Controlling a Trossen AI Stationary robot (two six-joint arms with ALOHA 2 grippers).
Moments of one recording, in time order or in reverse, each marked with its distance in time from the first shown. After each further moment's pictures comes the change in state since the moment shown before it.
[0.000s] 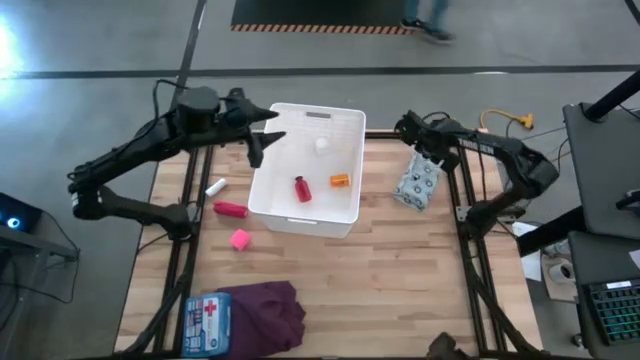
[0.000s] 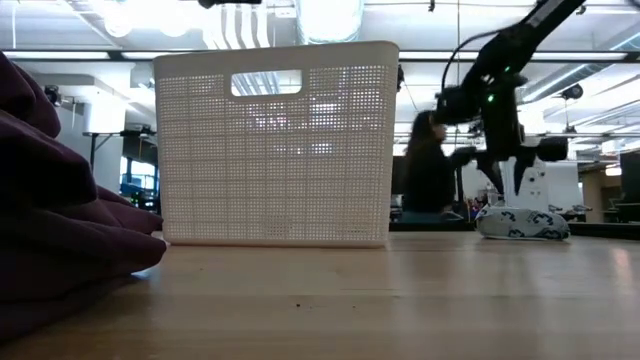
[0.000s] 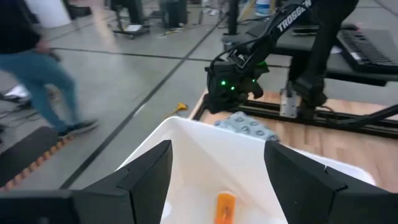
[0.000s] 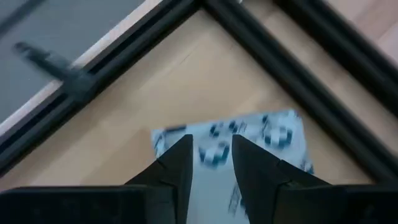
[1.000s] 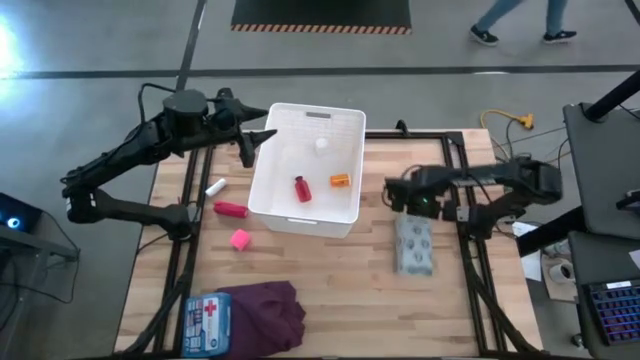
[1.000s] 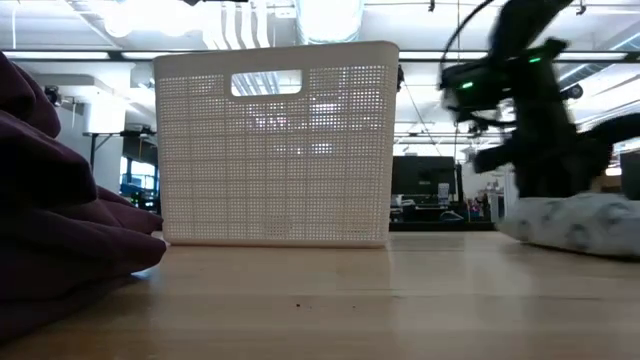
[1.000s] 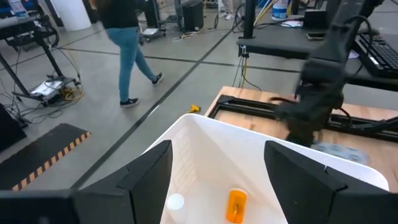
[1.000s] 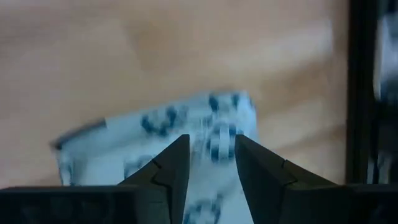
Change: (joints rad) left arm 0.000 -0.069 -0.038 -0.008 -0.055 -0.010; right arm 0.591 -0.083 -0.158 -0.234 -0.451 0.187
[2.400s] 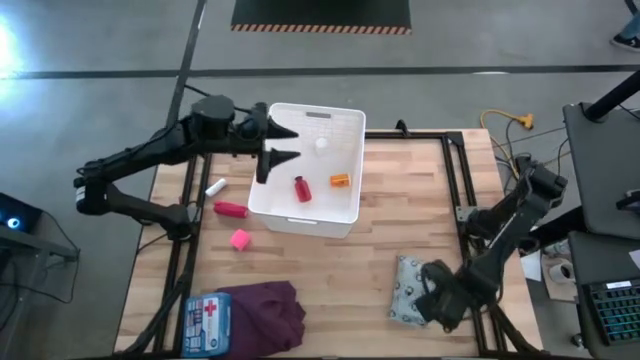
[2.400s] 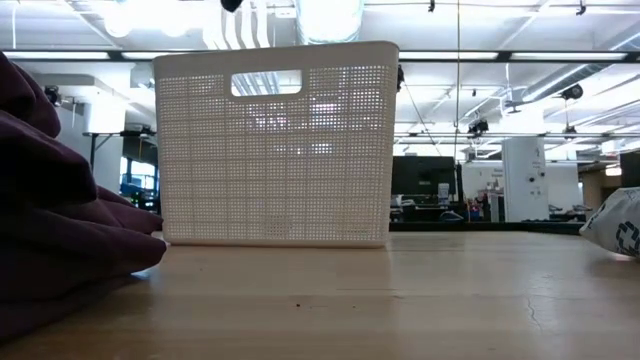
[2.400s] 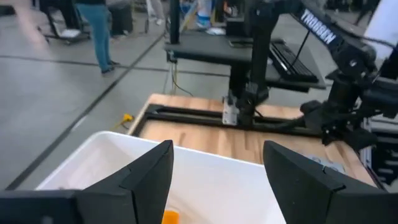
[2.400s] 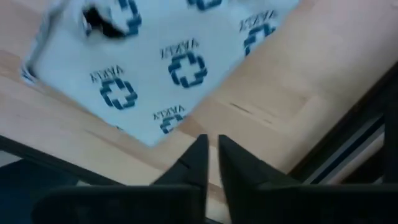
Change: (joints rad) left arm -0.067 0.121 0.000 0.121 0.253 -0.050; right arm 1.174 0.037 0.203 0.137 -0.118 0.394
